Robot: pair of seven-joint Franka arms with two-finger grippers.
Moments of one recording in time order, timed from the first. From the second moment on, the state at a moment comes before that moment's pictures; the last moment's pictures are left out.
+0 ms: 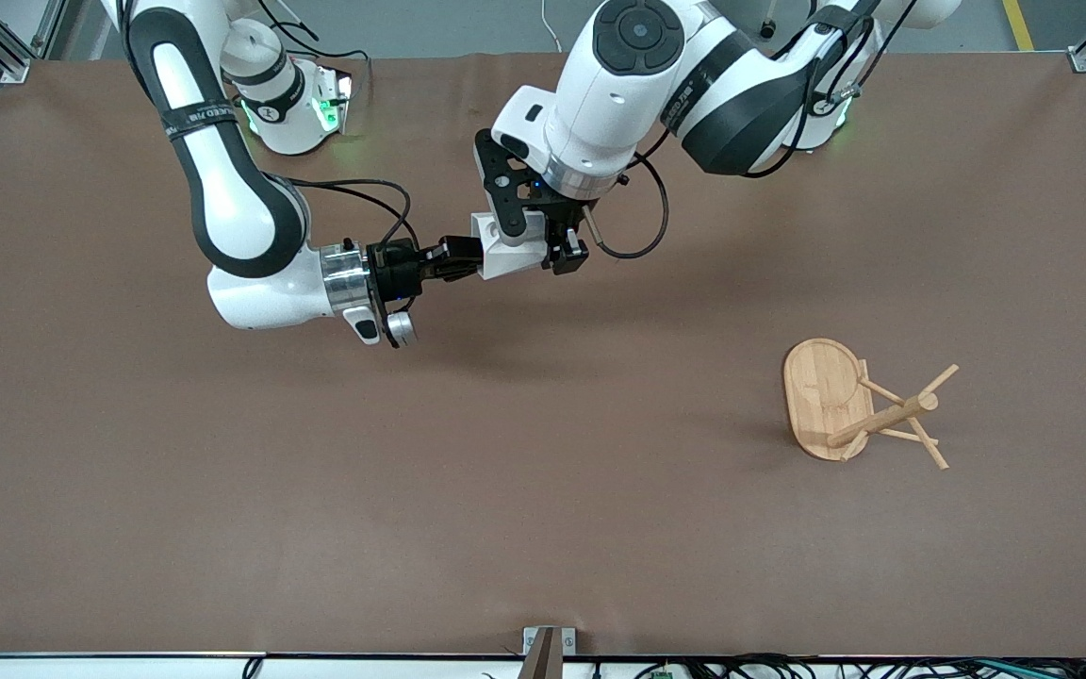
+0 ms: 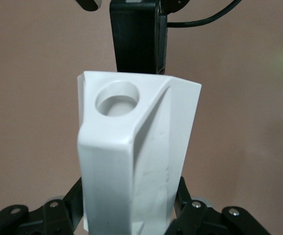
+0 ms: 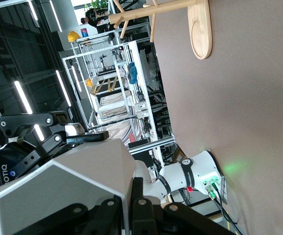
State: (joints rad) left arm -0.46 0.38 -0.40 -1.40 -0.06 1.90 0.46; right arm 0.52 0.31 -0.14 -1.96 1.61 1.73 -0.45
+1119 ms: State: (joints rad) left arm -0.38 0.39 -0.38 -1.40 -0.01 1.83 0.43; right arm 0.25 0.18 -0.18 -1.86 0.84 1.75 -0.19
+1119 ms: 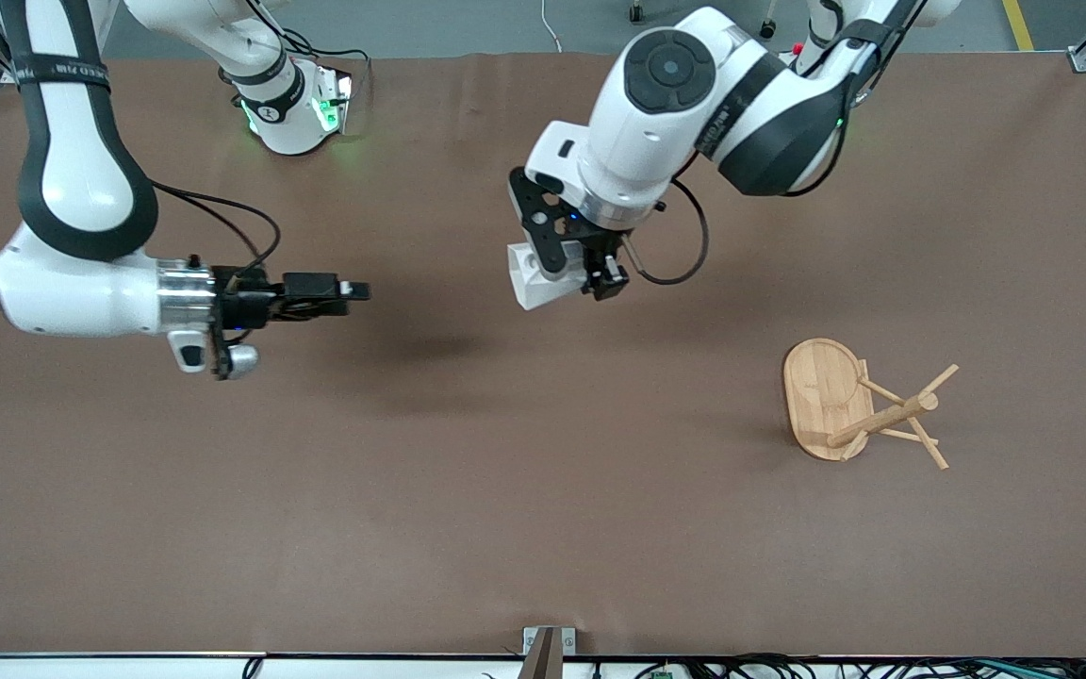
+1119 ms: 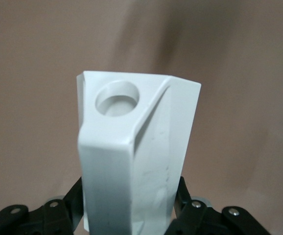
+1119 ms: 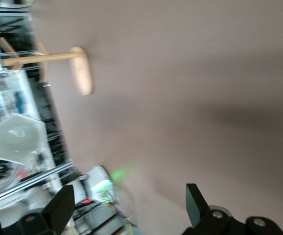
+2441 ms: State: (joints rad) left arm -0.23 0.35 -0.35 -1.47 -0.01 1.75 0.19; right arm -0.07 0.02 -0.08 -1.48 0.03 1.43 0.05
